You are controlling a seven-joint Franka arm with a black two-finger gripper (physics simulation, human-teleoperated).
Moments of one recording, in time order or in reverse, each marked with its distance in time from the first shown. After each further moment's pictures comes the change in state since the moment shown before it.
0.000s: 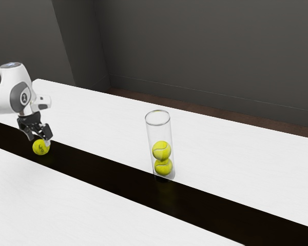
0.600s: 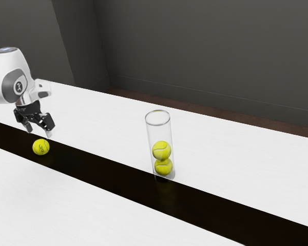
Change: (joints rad) arm -0.069 -0.244 -0.001 -0.153 0.017 -0.057 -0.164
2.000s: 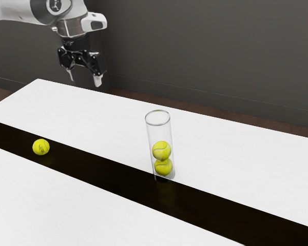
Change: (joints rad) arm -0.450 -0.043 0.005 0.554 0.005 -0.636 -0.330
